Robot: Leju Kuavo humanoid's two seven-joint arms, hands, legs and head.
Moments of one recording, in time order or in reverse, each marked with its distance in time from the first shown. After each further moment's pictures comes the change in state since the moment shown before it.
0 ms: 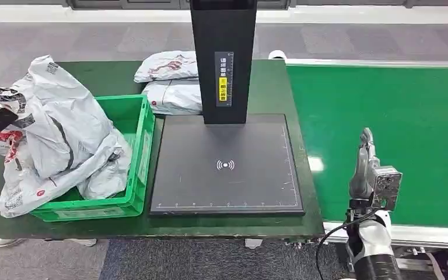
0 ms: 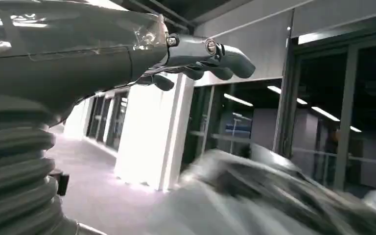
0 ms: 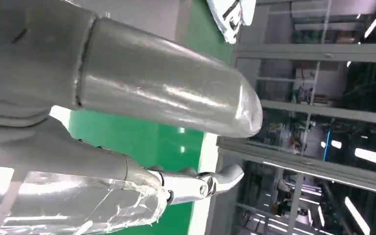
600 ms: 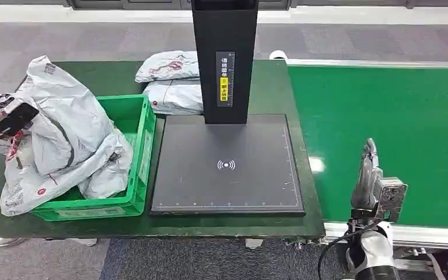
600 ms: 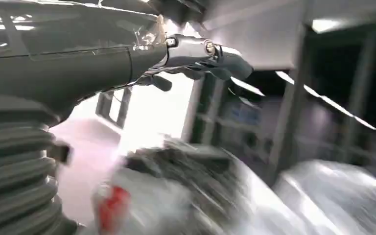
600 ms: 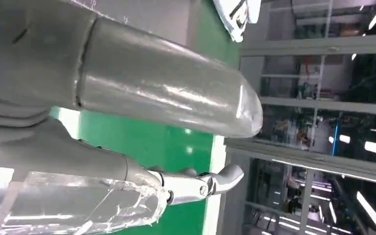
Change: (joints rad) left arm -0.019 -0.095 -0.050 -0.008 -0.024 0.062 0.174; right arm 0.076 -0.004 -0.005 -0.041 -0.038 -0.012 -0.001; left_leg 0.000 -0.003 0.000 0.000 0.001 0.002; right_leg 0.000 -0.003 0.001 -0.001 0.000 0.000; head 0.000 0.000
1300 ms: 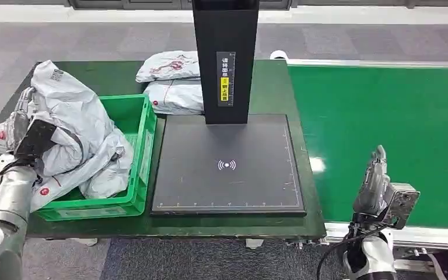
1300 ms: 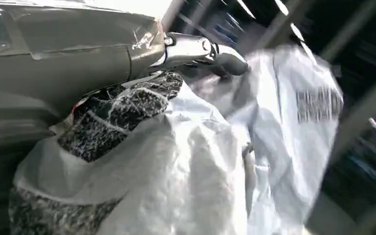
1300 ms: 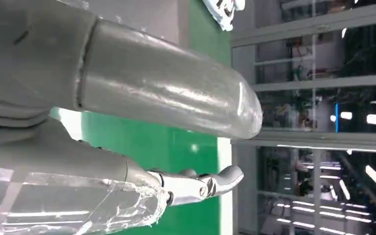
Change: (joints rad) left arm 0.106 -0.209 0.147 0.021 0.285 -0.269 -0.327; right arm 0.024 0.006 0.003 -0.029 -0.132 -0.039 -0.002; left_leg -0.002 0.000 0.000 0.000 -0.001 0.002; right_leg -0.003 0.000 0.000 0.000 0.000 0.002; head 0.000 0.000
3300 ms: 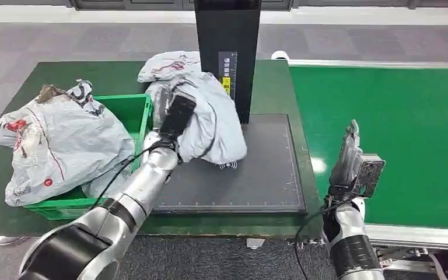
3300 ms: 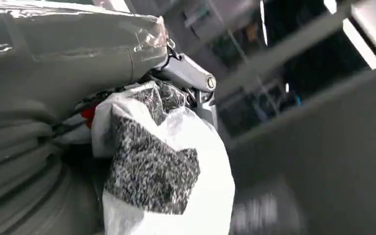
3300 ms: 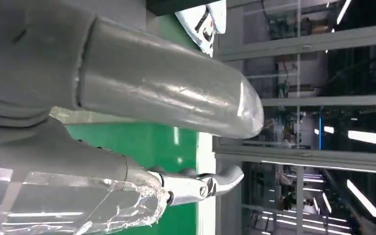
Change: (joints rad) left arm -0.156 -0.573 -0.540 0.012 0.347 0.387 0.186; right arm -0.220 0.073 0.094 0.231 0.035 -0.055 -0.071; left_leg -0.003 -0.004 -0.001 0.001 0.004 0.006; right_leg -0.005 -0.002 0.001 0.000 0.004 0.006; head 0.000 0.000
